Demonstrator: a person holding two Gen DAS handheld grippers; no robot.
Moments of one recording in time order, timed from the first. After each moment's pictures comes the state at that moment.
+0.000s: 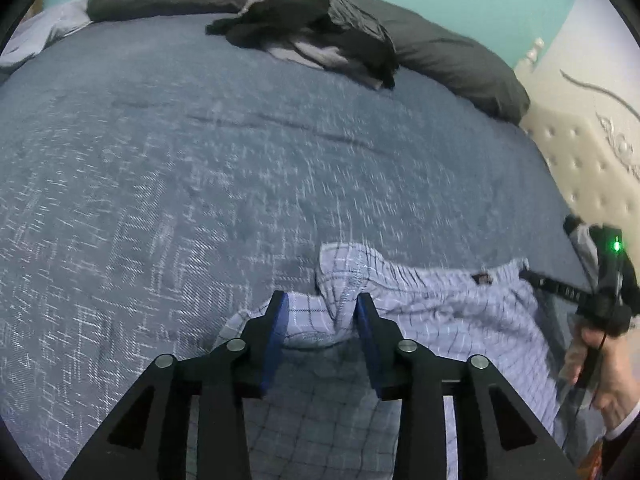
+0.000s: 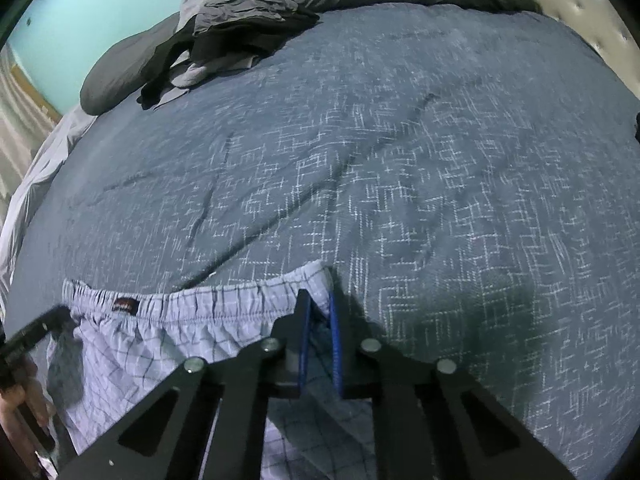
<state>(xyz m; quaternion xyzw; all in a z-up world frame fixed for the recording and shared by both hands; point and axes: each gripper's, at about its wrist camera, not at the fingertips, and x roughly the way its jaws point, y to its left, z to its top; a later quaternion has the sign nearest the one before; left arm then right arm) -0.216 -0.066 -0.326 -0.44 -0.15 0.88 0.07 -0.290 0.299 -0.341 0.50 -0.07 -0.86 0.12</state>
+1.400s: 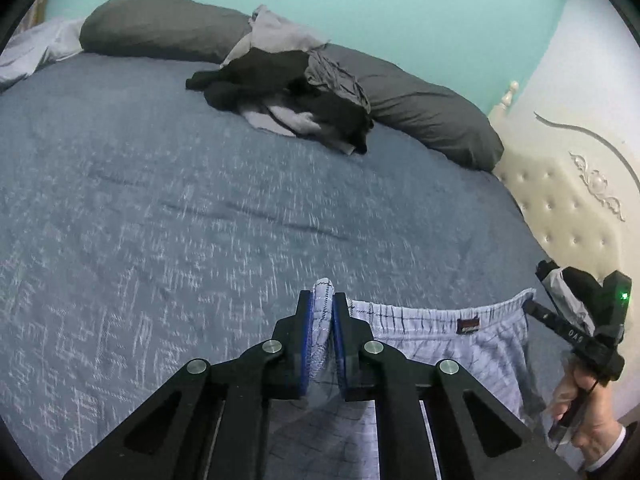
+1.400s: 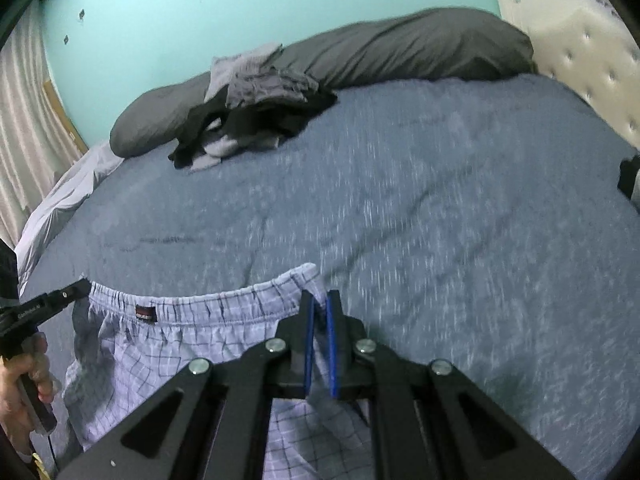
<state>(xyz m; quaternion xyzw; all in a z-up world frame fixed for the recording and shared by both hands) -0.247 -0.066 -0.289 -0.36 -0.18 0.91 0.10 -0.267 0.309 -0.277 0.38 -0.07 -0.91 0.13</state>
